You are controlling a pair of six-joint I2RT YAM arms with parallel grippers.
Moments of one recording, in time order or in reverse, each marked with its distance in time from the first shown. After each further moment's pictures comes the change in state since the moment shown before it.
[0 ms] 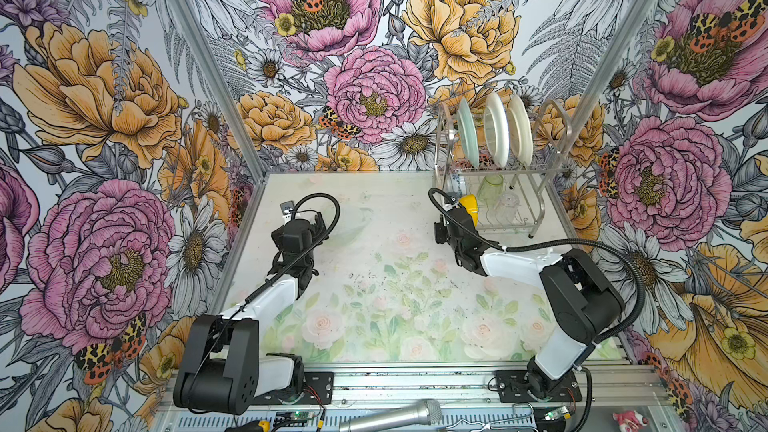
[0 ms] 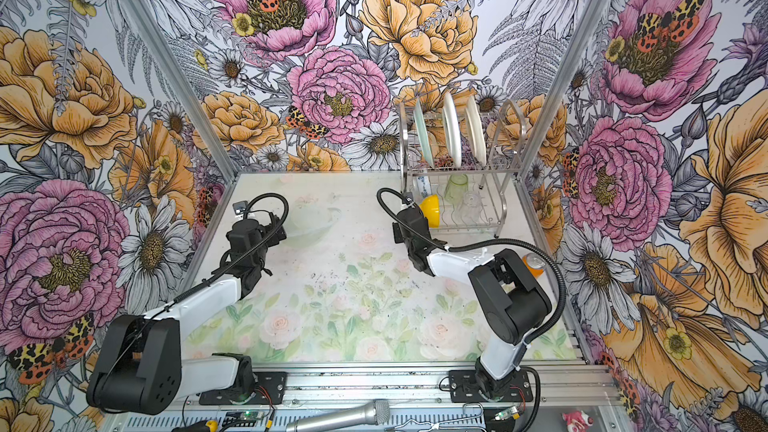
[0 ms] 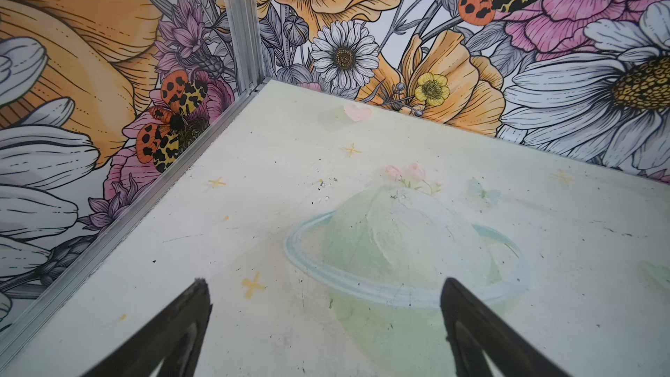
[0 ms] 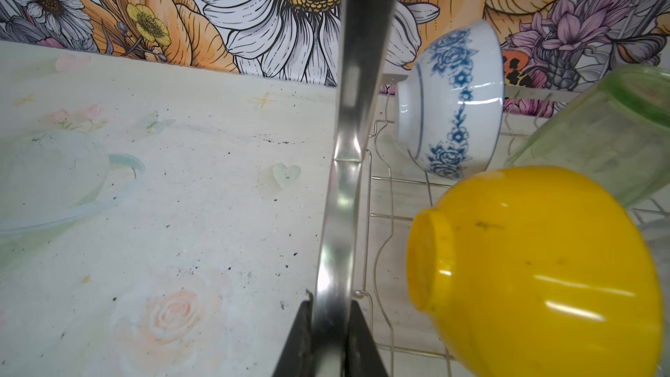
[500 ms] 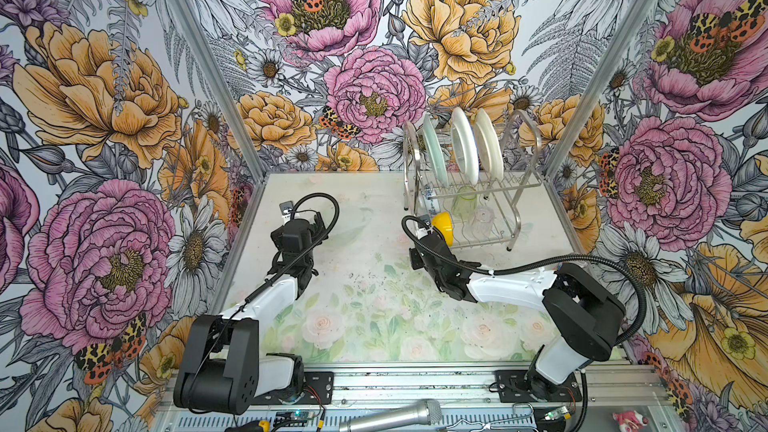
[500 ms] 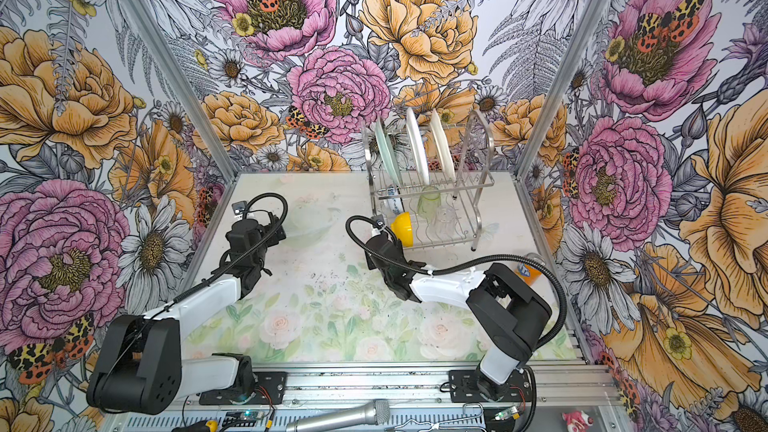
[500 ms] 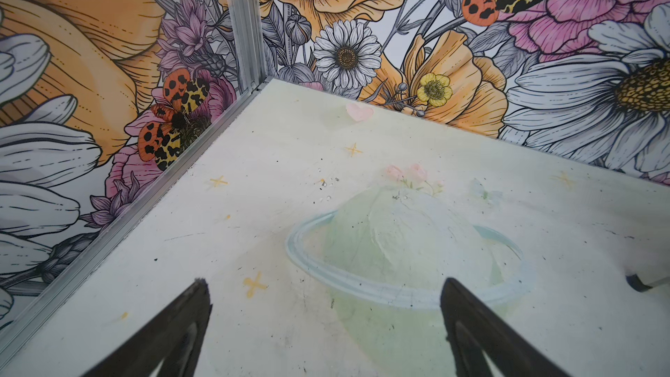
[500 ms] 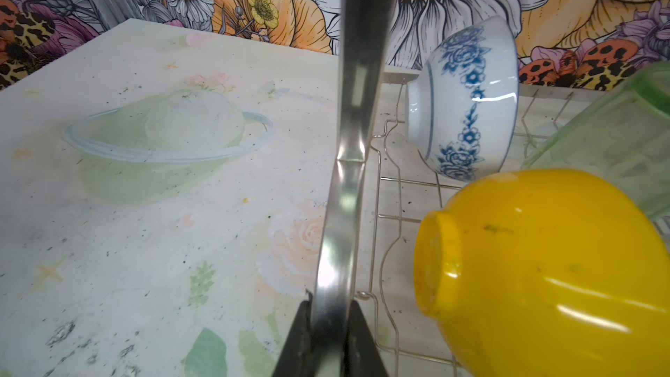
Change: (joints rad) left arm 0.005 0.000 0.000 -0.003 0.000 -0.006; right arm 0.292 -0.046 -0.036 -0.043 0.094 0.120
